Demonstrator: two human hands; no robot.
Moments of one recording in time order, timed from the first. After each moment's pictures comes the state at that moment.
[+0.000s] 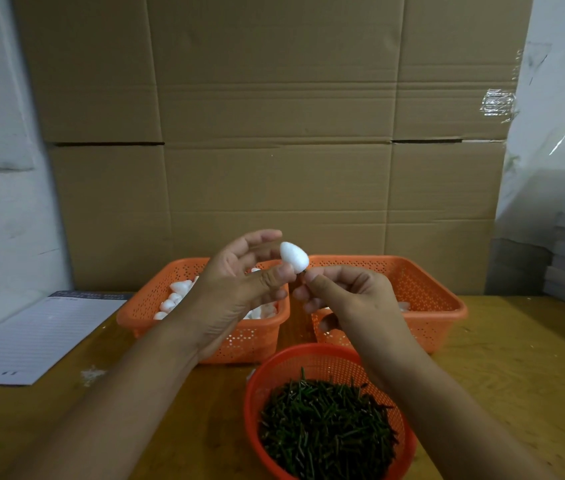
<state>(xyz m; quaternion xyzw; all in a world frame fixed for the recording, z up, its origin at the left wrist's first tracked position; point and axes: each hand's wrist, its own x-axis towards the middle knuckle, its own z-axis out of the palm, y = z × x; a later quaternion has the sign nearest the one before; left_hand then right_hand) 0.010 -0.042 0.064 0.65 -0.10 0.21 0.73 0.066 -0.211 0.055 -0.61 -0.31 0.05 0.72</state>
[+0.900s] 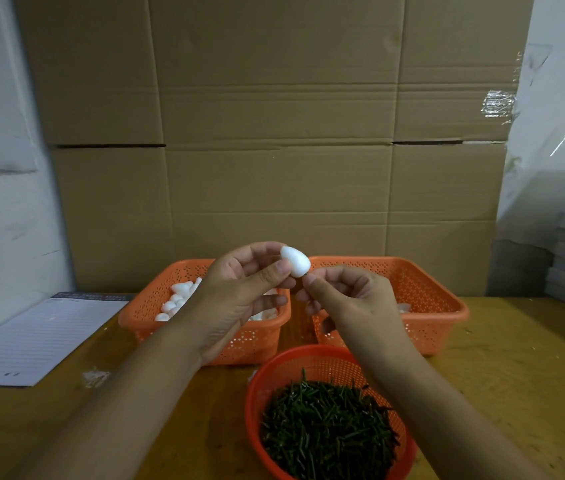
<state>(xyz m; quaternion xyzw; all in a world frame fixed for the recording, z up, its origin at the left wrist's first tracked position) 0.011 -0.042 0.060 0.64 -0.08 0.20 0.73 0.065 -0.209 0.052 -0.62 -0.33 0.00 0.71</state>
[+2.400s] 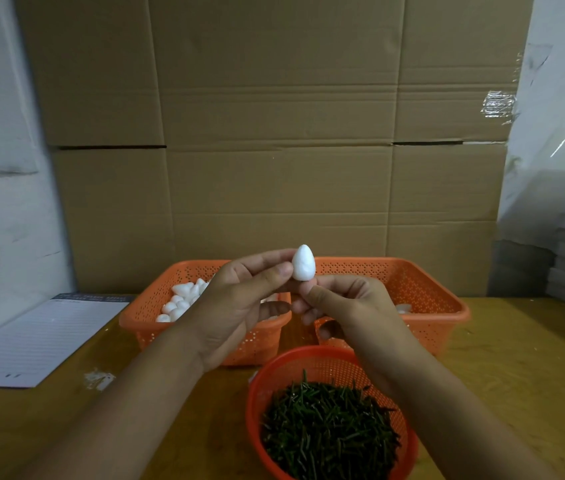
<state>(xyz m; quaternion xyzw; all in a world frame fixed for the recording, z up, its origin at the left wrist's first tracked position) 0.010 -0.043 0.058 0.67 -0.13 0.15 0.71 0.067 -0.215 0.054 -0.61 -0.35 0.11 0.70</state>
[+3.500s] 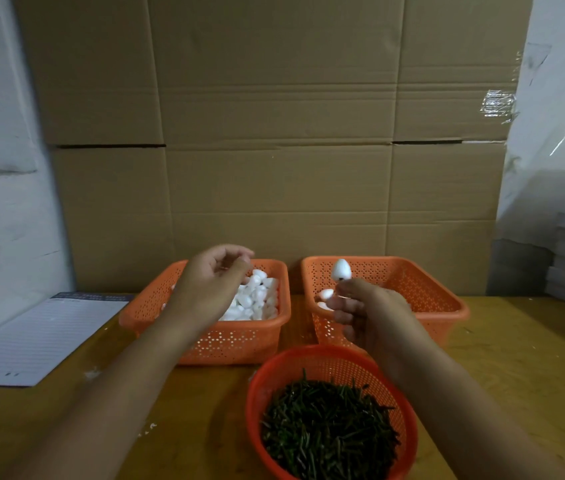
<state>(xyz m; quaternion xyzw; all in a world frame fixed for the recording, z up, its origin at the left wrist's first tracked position) 0.026 -0.004 0.050 0.78 0.05 0.37 0.51 0.099 -0.220 0.043 -0.61 -0.13 0.16 0.77</state>
